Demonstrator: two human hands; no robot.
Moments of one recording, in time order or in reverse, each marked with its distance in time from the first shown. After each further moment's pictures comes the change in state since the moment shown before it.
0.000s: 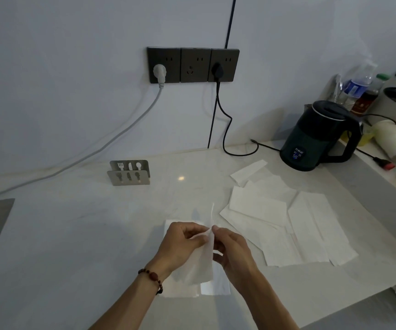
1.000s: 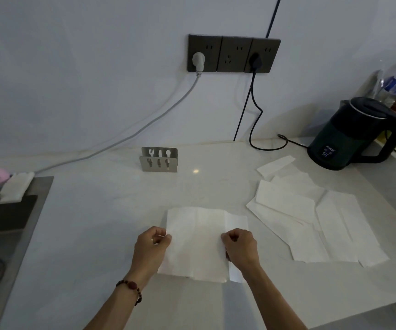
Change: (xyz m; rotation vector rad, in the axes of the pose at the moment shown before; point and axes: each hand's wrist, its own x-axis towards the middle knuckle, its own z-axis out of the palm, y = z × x) left_hand -0.043 -0.088 -0.086 0.022 0.455 -0.268; right_hand 0.032 0.052 0.027 -0.755 0.299 0.027
